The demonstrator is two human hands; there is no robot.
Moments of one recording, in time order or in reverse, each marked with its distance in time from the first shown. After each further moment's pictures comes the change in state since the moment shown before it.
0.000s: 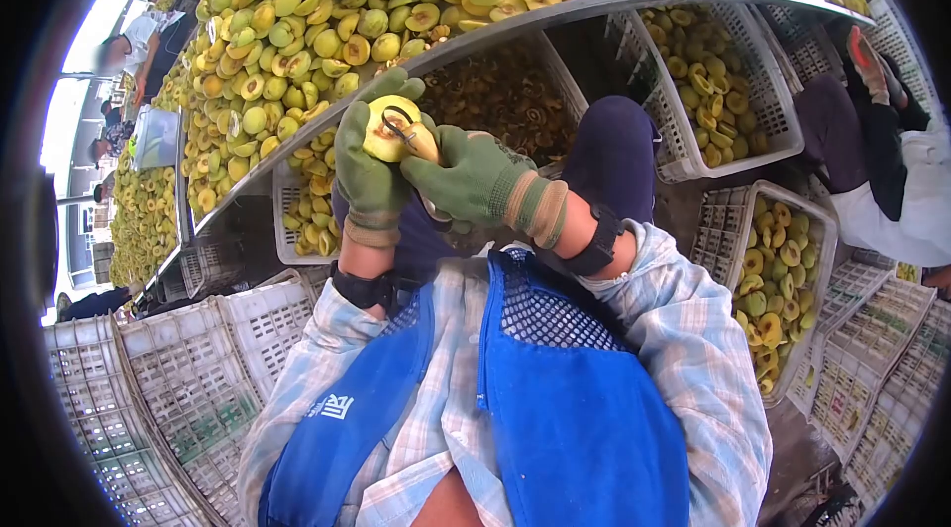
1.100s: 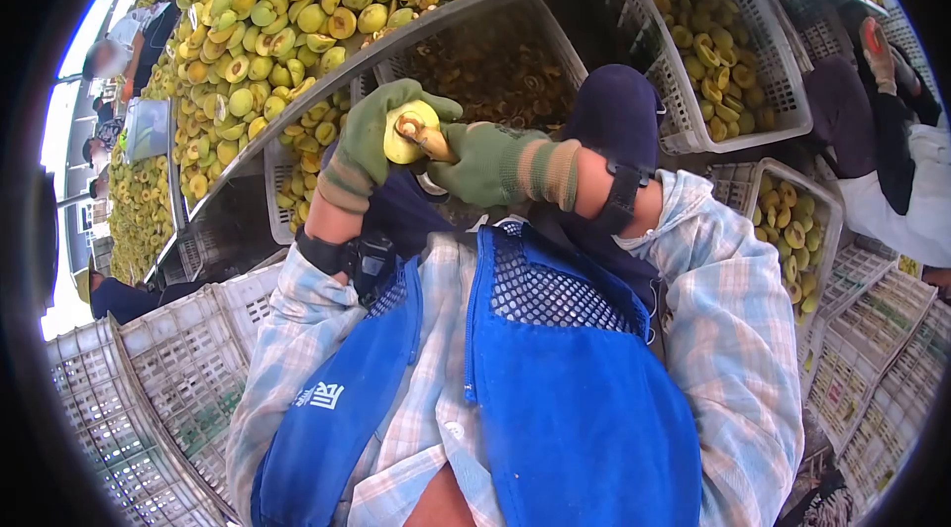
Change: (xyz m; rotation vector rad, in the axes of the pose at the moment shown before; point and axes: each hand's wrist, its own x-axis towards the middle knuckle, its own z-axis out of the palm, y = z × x) left_hand 0.013 -0.011 -0.033 0.314 -0.306 -0.424; right_hand 0.003 0.008 -0.019 -0.381 -0.218 0.111
